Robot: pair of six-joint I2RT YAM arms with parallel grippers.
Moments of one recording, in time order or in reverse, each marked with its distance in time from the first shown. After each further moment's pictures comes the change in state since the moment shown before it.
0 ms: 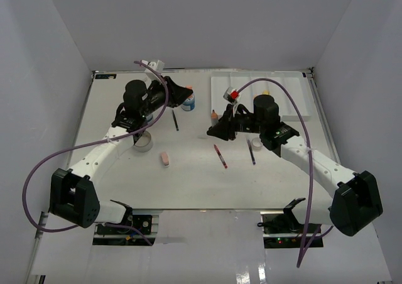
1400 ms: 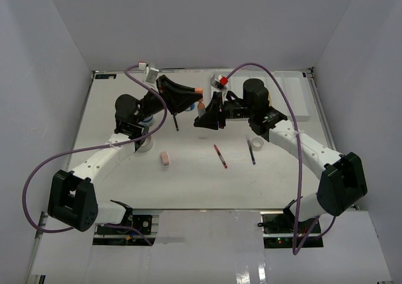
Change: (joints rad) left arm -0.031 -0.031 -0.113 0.677 0.378 -0.223; right arm 0.032 0.202 0.253 0.081 -0.225 0.053
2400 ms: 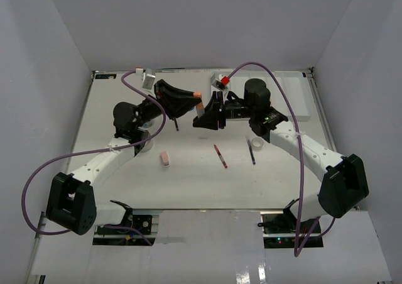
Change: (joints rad) left arm -0.005 -0.031 -0.075 0.114 0.014 -0.039; right arm 0.011 -0.018 -0.002 0.060 -0.031 0.037
